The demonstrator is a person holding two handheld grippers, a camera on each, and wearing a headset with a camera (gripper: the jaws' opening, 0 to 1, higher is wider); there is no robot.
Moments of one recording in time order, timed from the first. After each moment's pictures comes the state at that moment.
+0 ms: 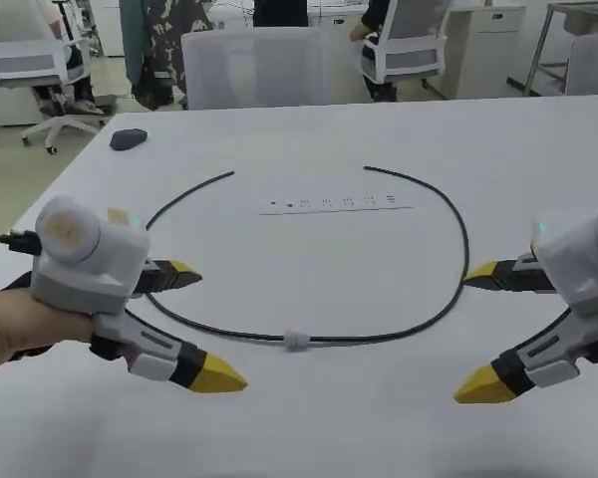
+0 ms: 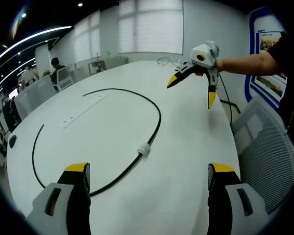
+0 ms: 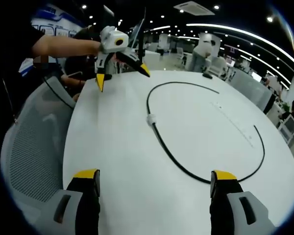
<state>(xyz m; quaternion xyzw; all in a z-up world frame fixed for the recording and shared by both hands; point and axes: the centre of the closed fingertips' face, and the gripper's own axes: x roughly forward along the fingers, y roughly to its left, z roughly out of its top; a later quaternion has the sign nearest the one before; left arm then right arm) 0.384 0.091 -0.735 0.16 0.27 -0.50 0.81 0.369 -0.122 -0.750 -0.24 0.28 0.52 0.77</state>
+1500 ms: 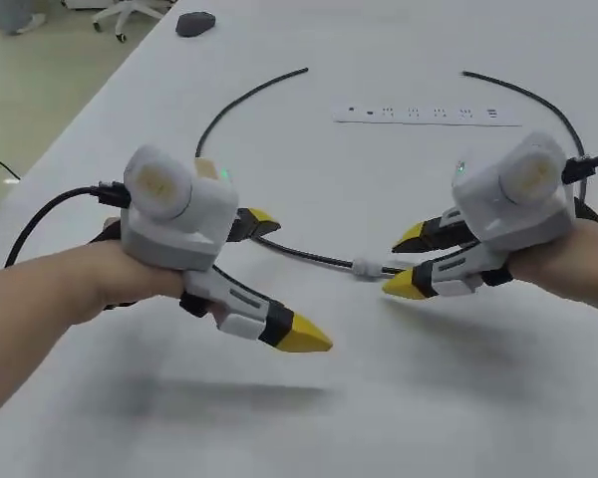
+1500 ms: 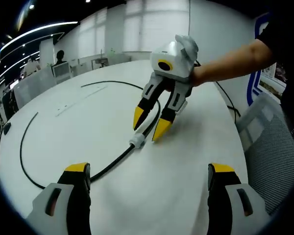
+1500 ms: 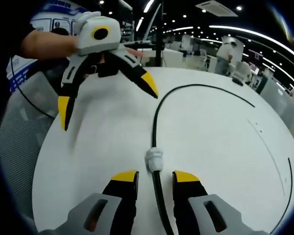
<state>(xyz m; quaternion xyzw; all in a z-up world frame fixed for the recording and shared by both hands) 0.374 0.077 -0.781 0.14 0.27 -0.50 0.81 0.419 0.024 -0.817 -0.26 0.27 0.60 0.70</state>
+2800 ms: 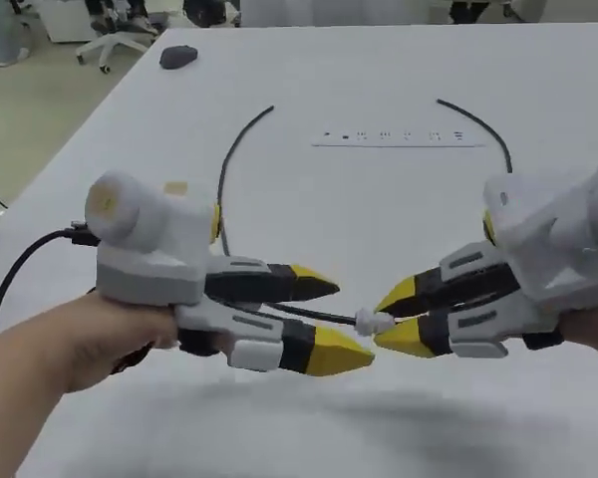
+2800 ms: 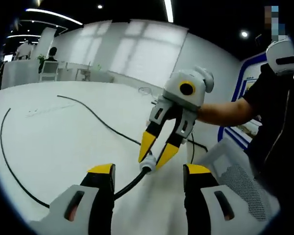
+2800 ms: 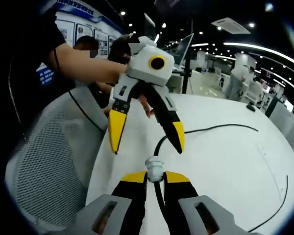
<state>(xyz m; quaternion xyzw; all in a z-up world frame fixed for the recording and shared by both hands) 0.306 0.011 -0.708 -0.06 0.23 -0.59 0.77 0.292 0.009 -0.723 -0.23 0.20 0.67 0.68</state>
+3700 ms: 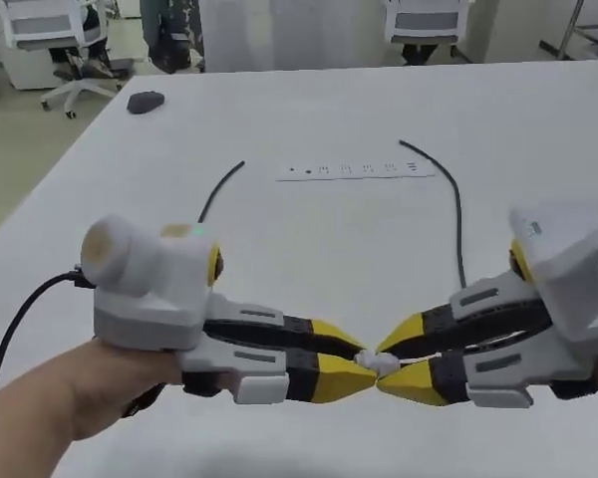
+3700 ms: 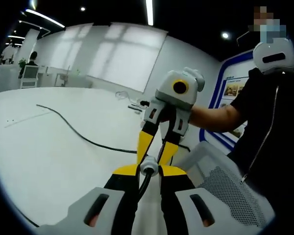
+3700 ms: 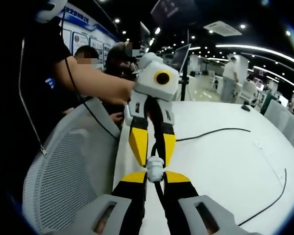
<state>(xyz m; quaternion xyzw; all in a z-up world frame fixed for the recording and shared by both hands) 0.268 -0.022 -0.692 -0.07 0.20 -0.66 0.72 0.262 -0.009 -0.703 -0.18 0.21 0.66 0.70</state>
